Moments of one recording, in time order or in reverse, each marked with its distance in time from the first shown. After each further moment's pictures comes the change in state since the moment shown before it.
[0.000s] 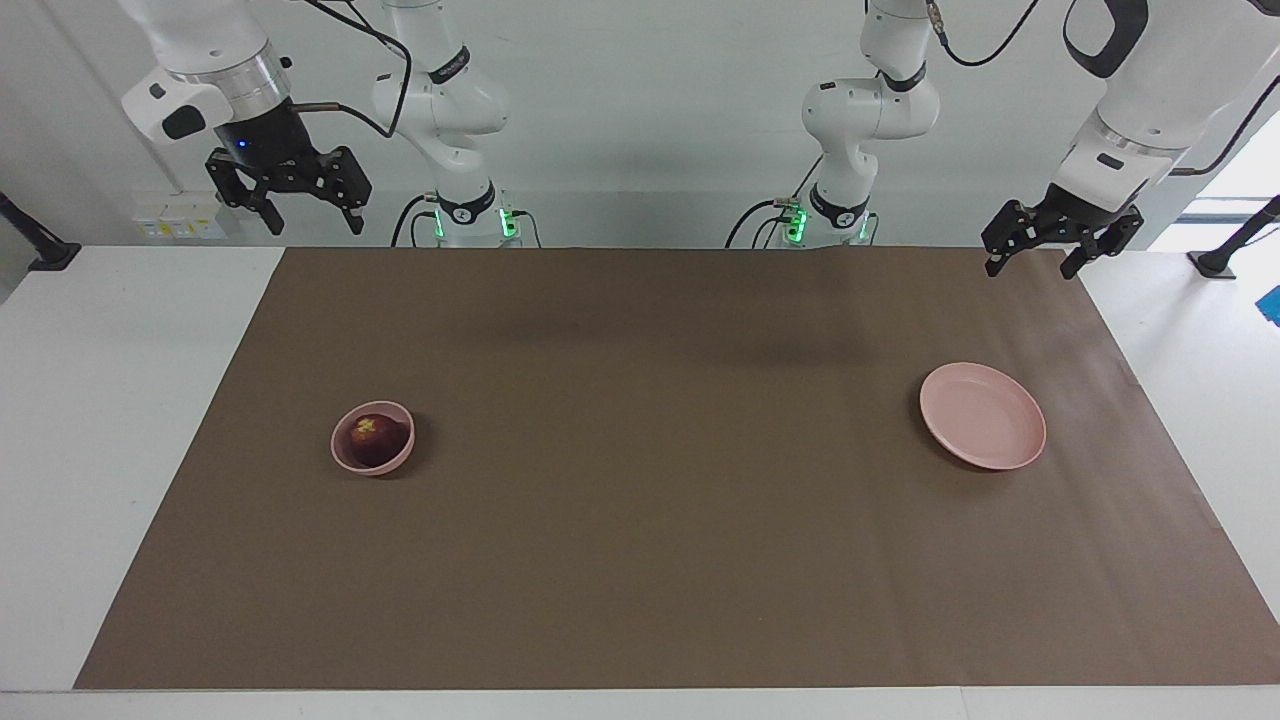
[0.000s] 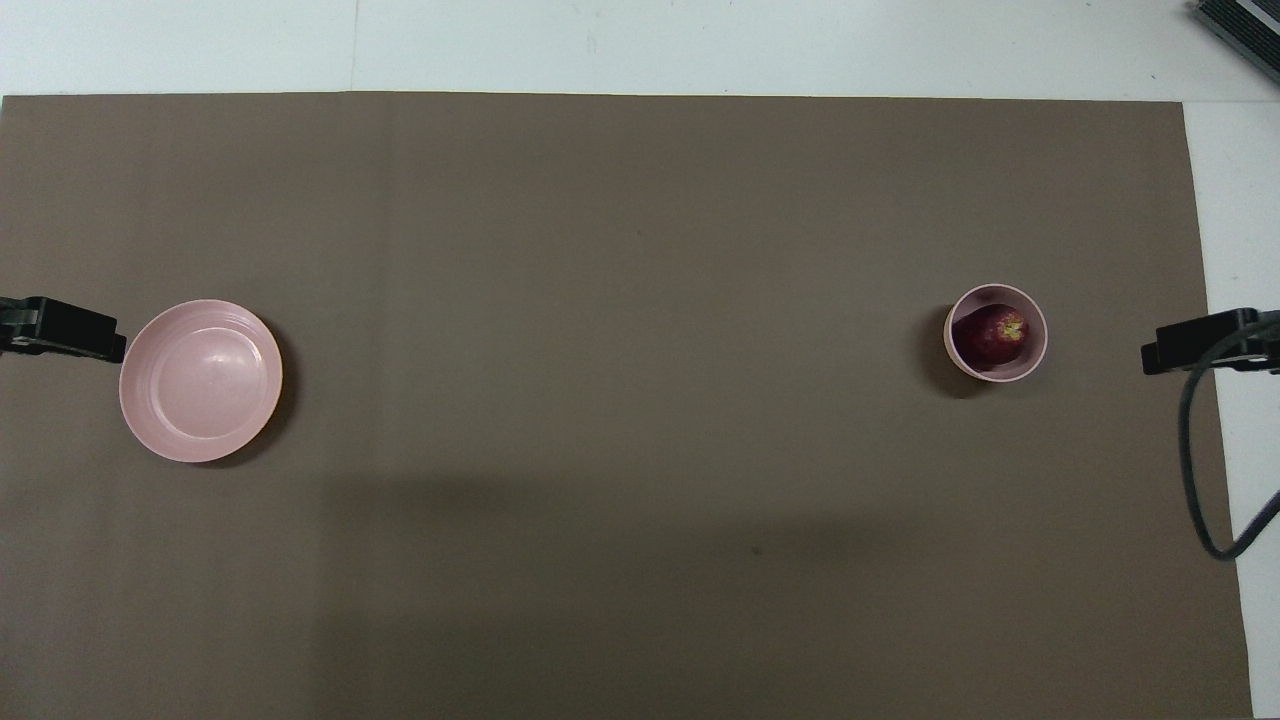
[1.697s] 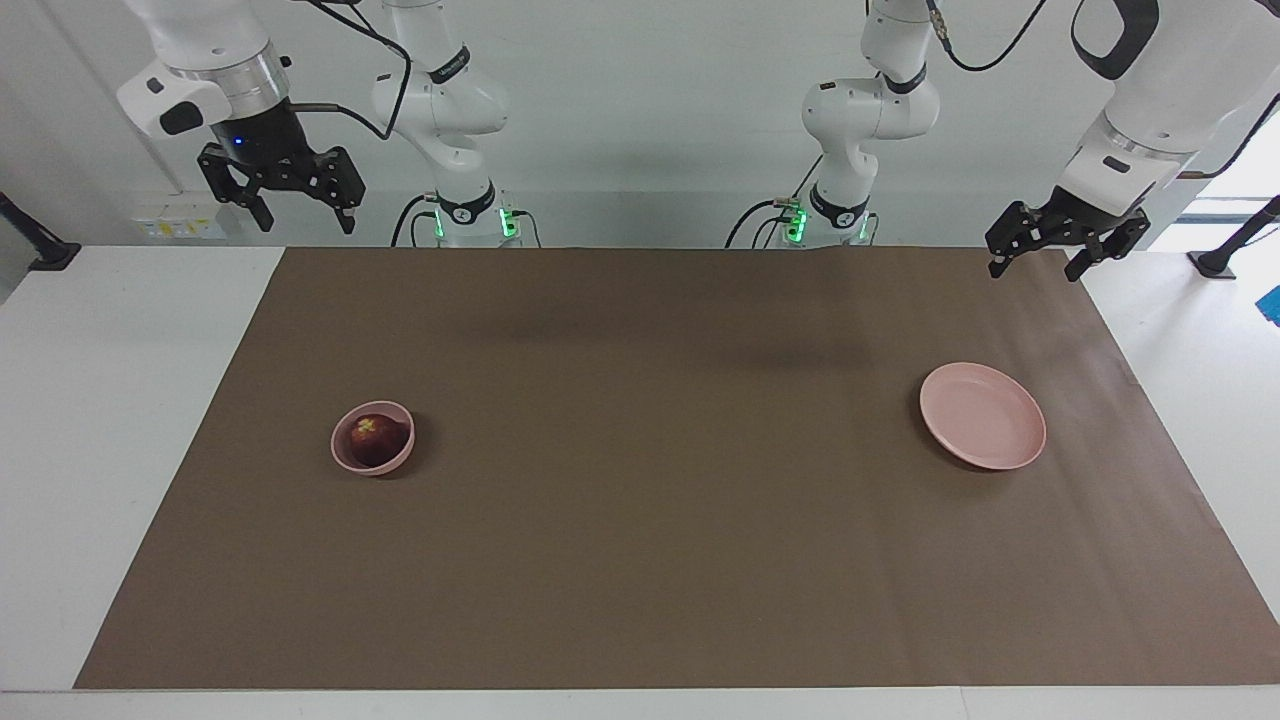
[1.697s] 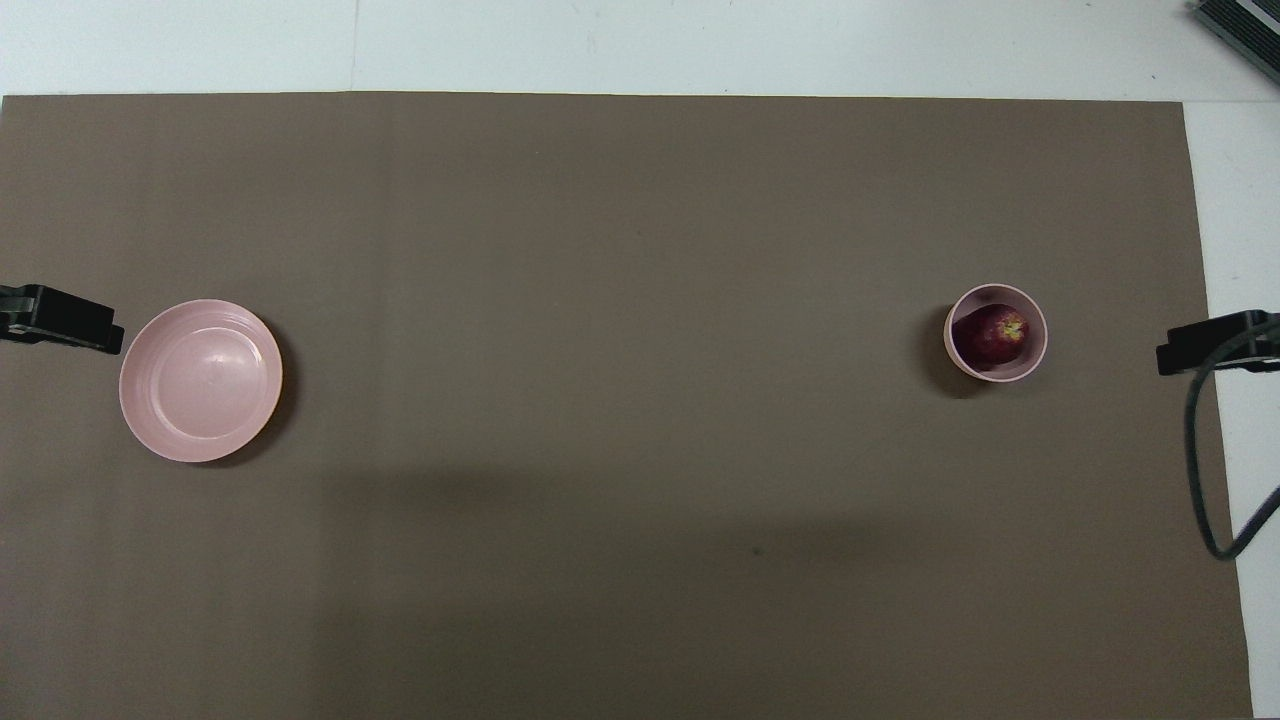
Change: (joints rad) left arm 0.000 0.023 0.000 0.035 0.000 -0.017 0.019; right arm 0.002 -0.003 0.001 0.001 -0.052 0.000 0.000
